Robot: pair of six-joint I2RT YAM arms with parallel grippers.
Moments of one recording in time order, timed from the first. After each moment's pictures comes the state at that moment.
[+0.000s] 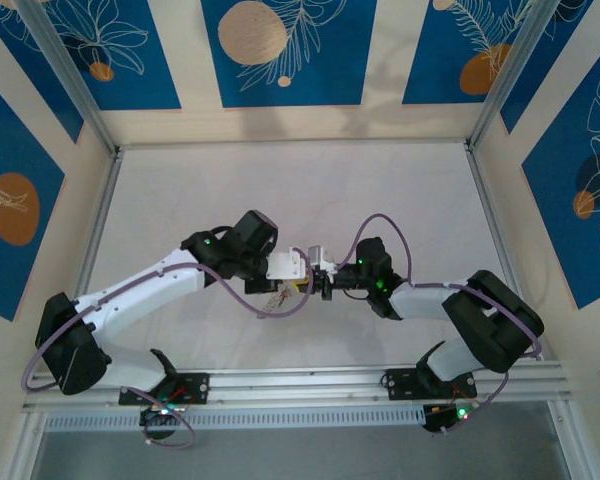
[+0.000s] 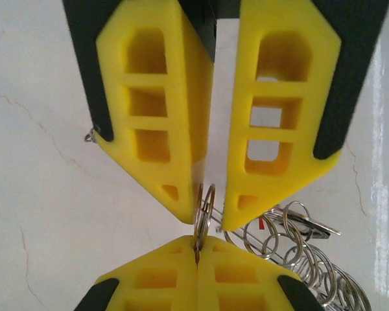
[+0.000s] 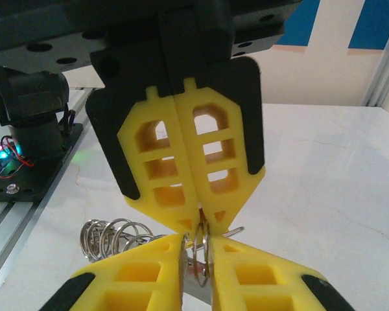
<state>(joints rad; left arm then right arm) -0.84 1.35 1.12 -0.77 0.13 0.74 0.67 1.45 0.43 0.86 -0.80 -0.20</state>
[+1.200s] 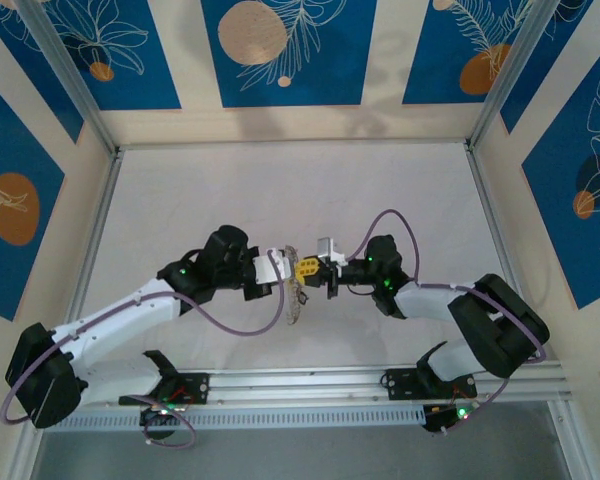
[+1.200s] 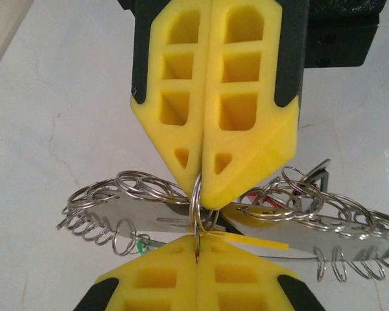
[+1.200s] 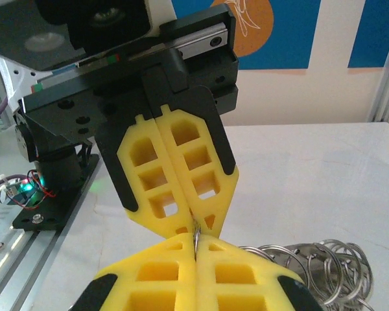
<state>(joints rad) -0.77 1.13 0.77 -0.29 0.30 0.62 0.60 1.42 0.42 0.95 -0.89 -0.04</state>
